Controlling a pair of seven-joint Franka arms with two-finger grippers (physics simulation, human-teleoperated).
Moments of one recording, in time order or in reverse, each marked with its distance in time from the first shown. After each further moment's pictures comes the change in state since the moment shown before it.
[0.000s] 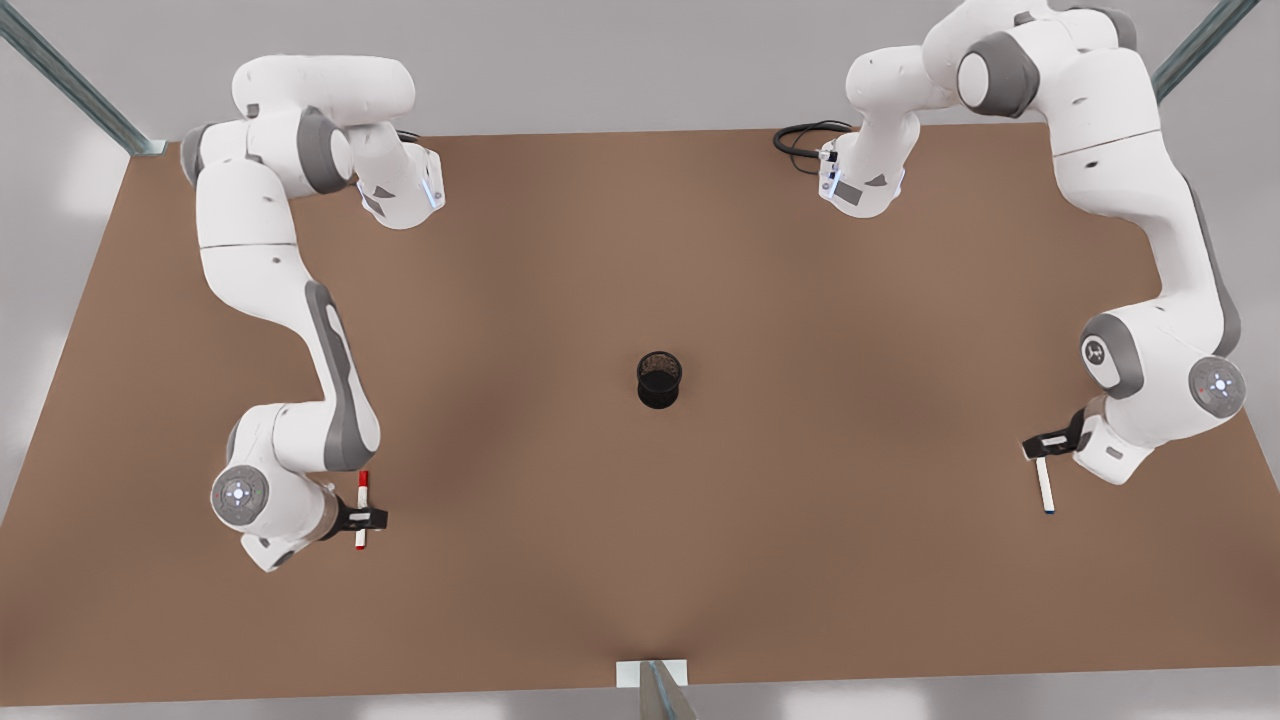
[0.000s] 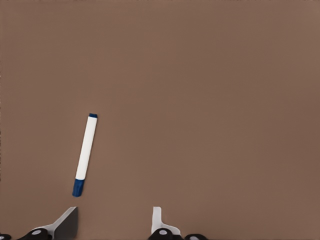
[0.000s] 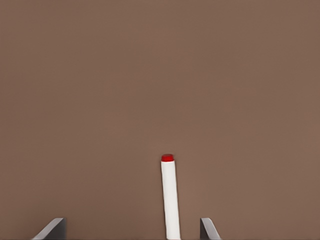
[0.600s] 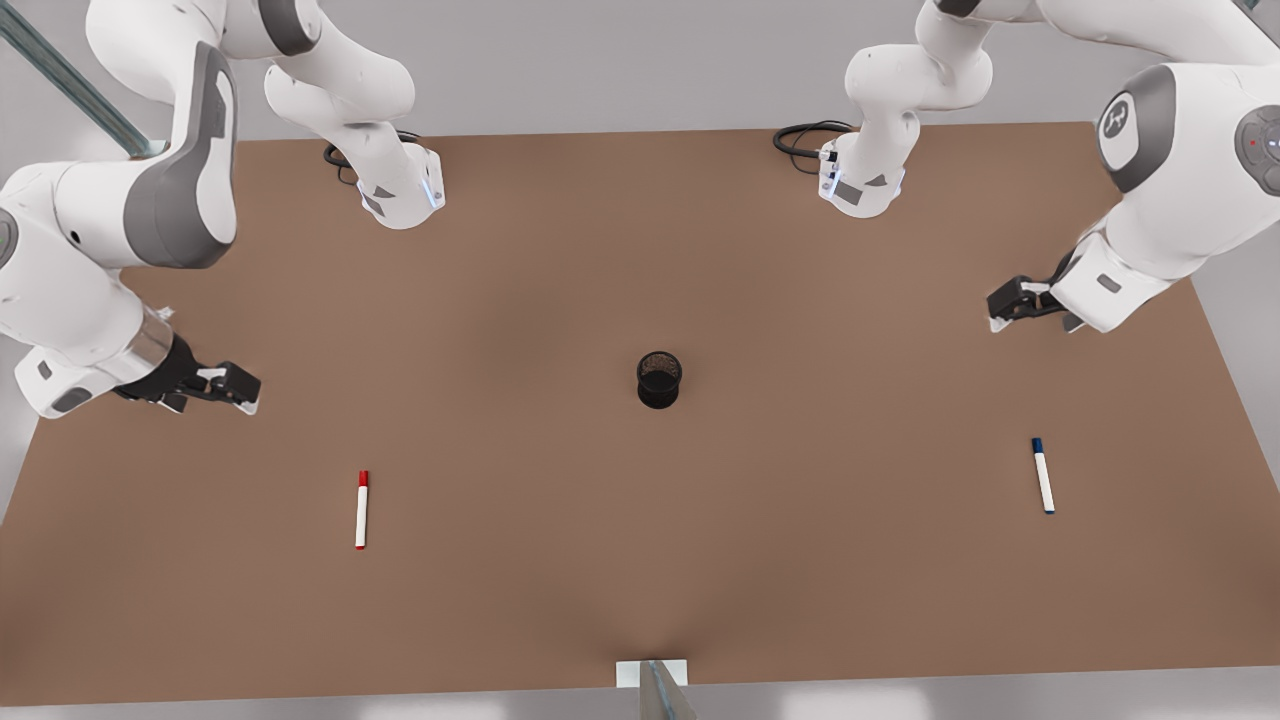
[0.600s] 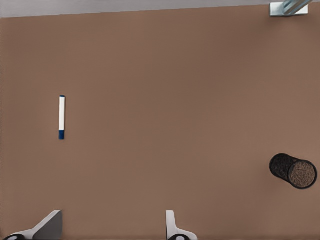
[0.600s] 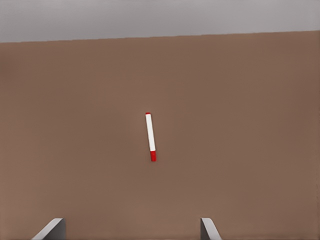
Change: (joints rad) left arm -0.152 -0.355 -0.169 0.321 0.072 -0.694 -0.157; right arm -0.003 -0.585 -0.036 -0.001 0.001 -0.498 0.020
